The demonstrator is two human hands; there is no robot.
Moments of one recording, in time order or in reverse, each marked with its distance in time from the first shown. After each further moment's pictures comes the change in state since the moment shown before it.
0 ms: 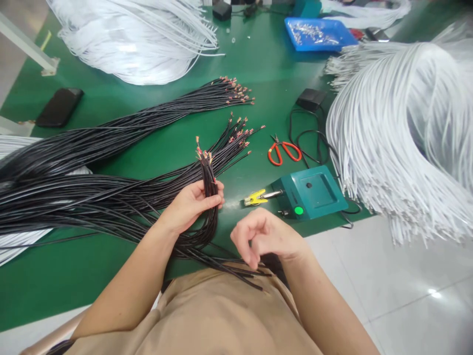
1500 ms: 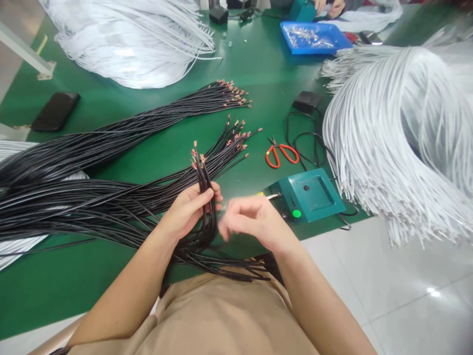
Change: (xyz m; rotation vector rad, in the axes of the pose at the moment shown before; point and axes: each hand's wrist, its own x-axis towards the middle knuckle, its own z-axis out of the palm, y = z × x) left_hand -0.002 0.002 0.008 -0.055 0.019 0.005; right_hand 0.016 -0.014 0.010 -0.134 0.315 -0.177
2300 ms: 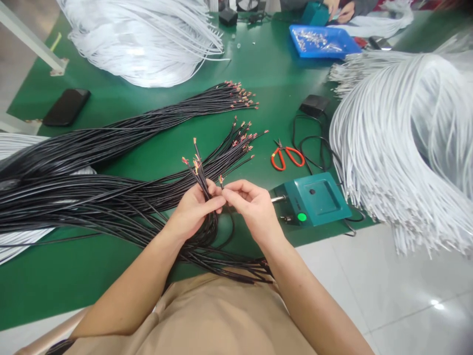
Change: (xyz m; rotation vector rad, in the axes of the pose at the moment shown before) left_hand 0.000 -0.004 0.005 -0.066 0.042 0.105; right_hand 0.030 0.013 0.016 -0.009 0.441 -0.015
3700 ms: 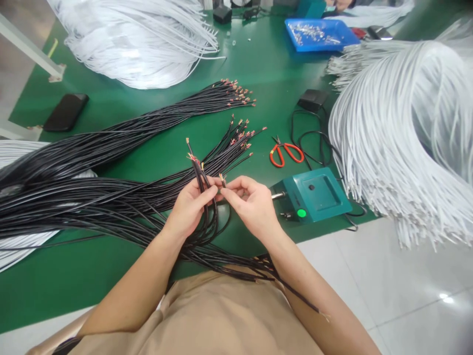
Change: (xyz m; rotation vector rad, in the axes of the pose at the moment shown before) left_hand 0.002 -0.002 -0.001 0.059 0.100 0.065; right_hand 0.005 0.009 -0.008 -0.401 0.060 -0.167
